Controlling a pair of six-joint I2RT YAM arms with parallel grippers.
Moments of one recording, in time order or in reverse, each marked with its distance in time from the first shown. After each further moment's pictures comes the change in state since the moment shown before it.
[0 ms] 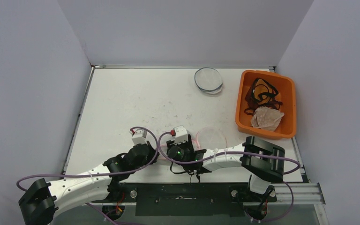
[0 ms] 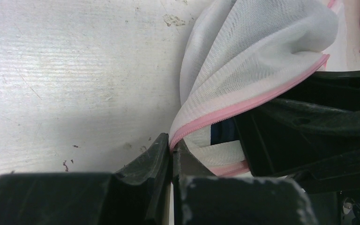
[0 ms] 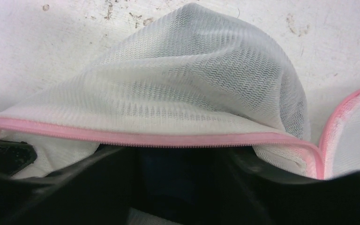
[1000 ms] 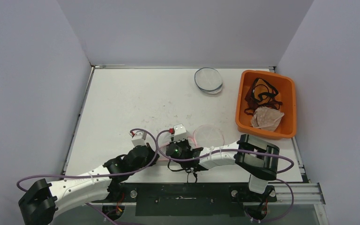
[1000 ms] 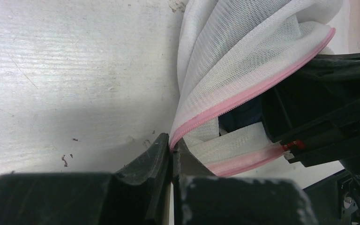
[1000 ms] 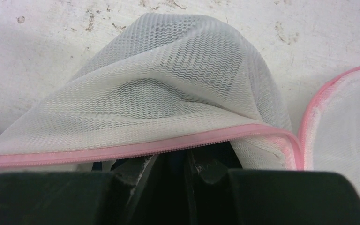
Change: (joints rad) left arm 0.000 -0.010 -0.044 0.026 0.027 -0.021; right arm -0.023 0.065 0.036 0.006 0.037 -0.006
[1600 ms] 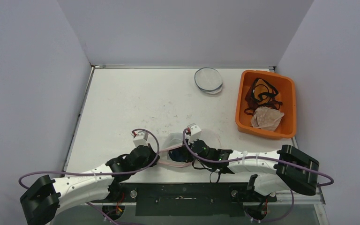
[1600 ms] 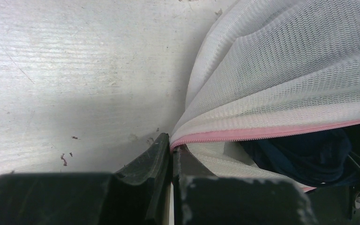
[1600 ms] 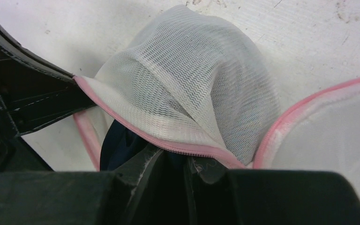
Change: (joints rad) left arm -0.001 0.044 0.004 0.007 0.002 -0.001; right arm -0.087 -0.407 -0.292 0.124 -0.446 -0.060
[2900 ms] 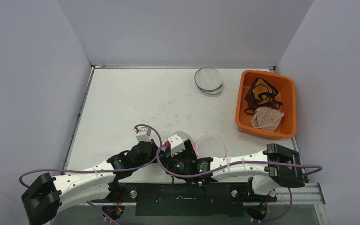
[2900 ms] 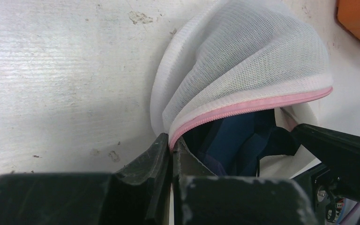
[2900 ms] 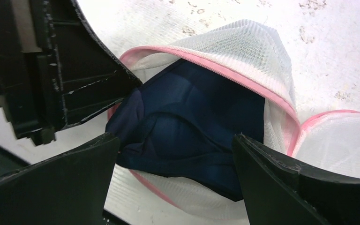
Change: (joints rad) left arm 0.000 0.048 0.077 0.038 0.038 0.002; right arm 0.306 0.129 0.317 -0.408 0.434 0.035
